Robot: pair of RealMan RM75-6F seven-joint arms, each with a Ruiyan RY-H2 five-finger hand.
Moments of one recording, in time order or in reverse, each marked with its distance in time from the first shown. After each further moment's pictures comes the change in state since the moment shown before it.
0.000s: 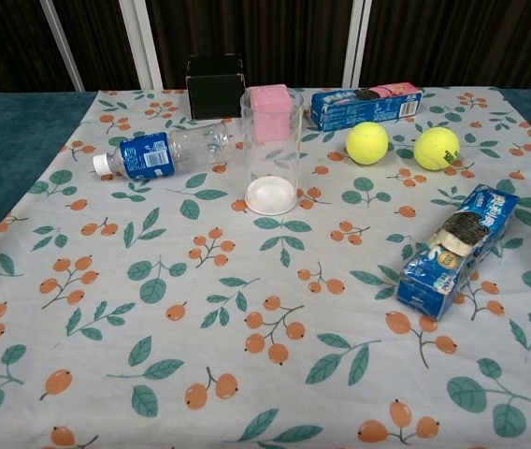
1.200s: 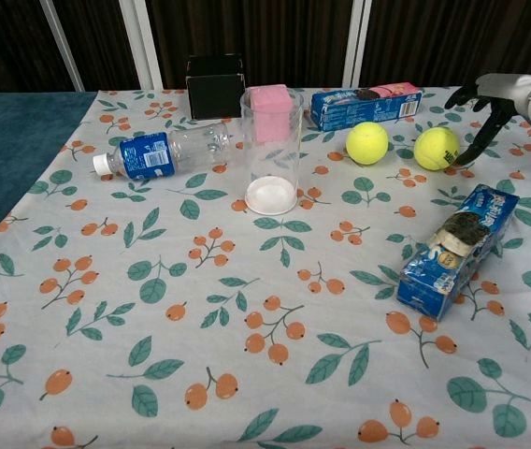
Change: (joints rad) left arm -0.005 -0.021 -0.030 0.015 -0.067 -0.004 0.055; right arm 0.636 -0.654 0.125 1.071 0.461 -0.633 -0.108
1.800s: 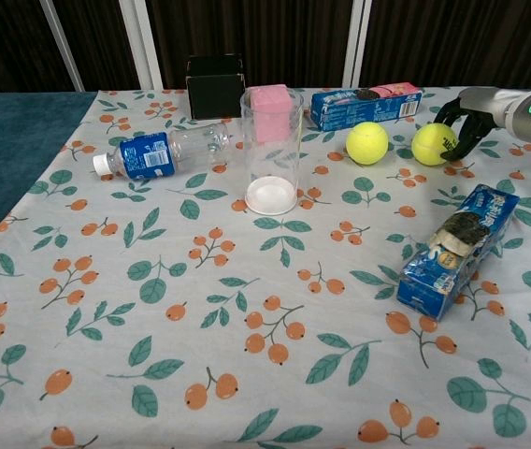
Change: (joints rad) left arm -0.001 0.008 -0.004 0.003 -0.009 -0.009 -0.021; right arm 0.035 -0.095 0.012 0.135 -0.033 -0.034 0.012
